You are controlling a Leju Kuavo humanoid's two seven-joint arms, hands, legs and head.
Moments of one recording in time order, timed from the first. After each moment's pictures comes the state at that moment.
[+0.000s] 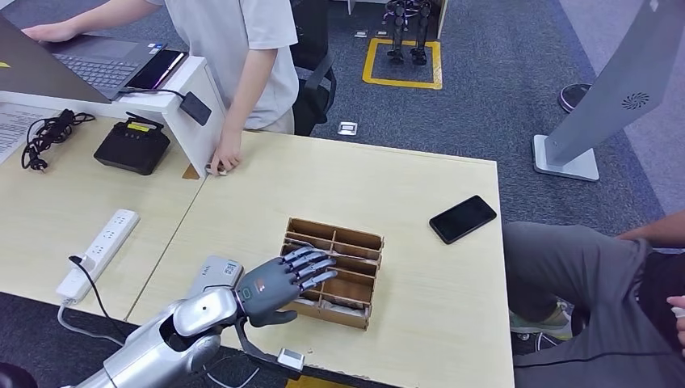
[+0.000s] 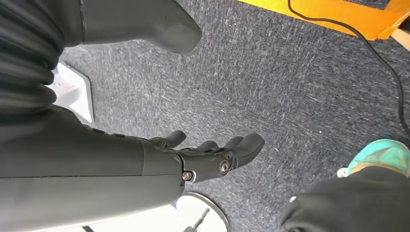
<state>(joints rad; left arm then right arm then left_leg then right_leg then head) -0.24 0.37 -0.71 -1.48 -1.10 0.23 -0.31 -0.04 0.00 -0.11 -0.18 0.78 -0.30 -0.07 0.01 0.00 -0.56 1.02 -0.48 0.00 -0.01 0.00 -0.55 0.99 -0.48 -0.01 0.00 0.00</state>
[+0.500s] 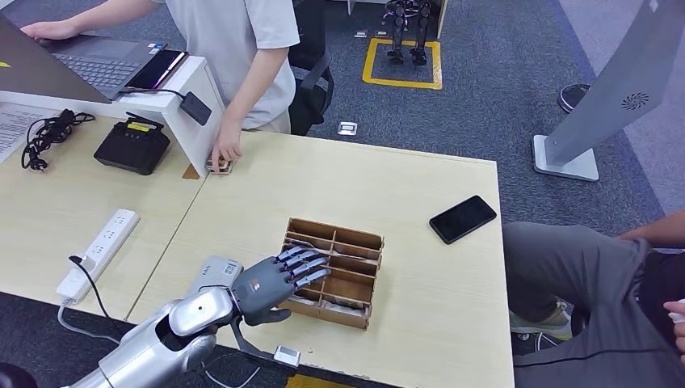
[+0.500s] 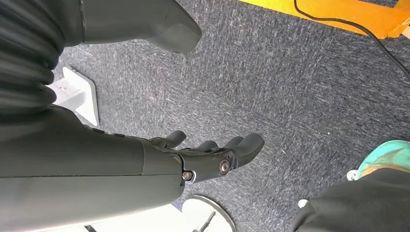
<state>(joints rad) -0.24 0.39 -0.71 -1.47 -1.10 0.24 -0.28 -0.03 0.00 -0.13 -0.18 0.79 -0.30 -0.06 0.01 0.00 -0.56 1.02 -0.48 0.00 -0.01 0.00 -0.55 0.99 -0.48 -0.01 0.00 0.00</state>
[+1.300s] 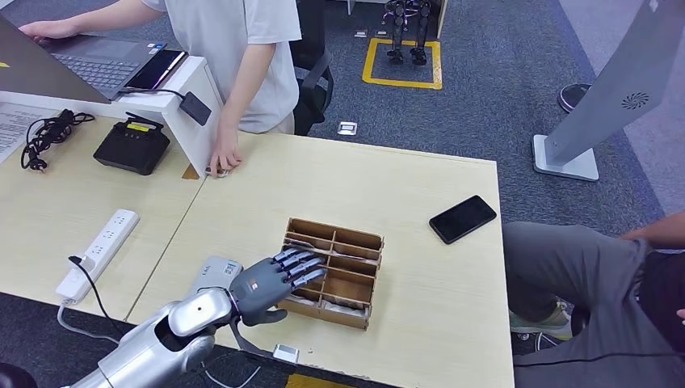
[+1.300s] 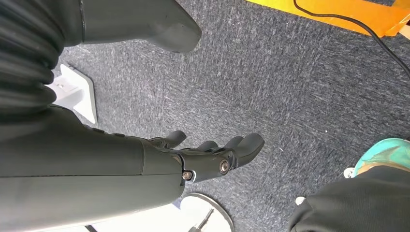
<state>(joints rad) -0.24 0.40 -0.71 -1.44 -1.10 0.24 -0.26 -0.03 0.00 -0.13 -0.18 0.80 -0.31 -0.07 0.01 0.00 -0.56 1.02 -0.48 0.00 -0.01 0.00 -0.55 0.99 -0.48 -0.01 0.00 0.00</state>
